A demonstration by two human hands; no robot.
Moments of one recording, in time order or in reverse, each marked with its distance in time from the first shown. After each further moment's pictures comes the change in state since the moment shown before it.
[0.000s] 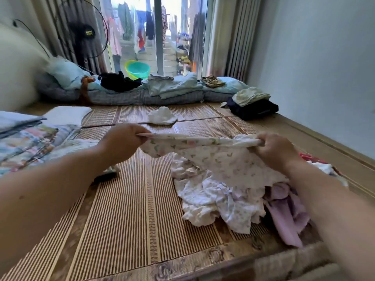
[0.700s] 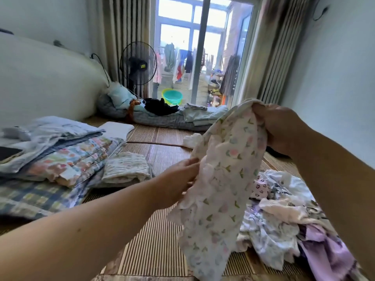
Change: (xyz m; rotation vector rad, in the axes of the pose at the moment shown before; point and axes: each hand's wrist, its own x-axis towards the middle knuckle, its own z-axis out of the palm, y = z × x) left_hand -0.082 0.009 -0.031 -1.140 -0.470 -0.316; right_hand -0.009 -0.209 -0.074 1.100 -0.145 0.004
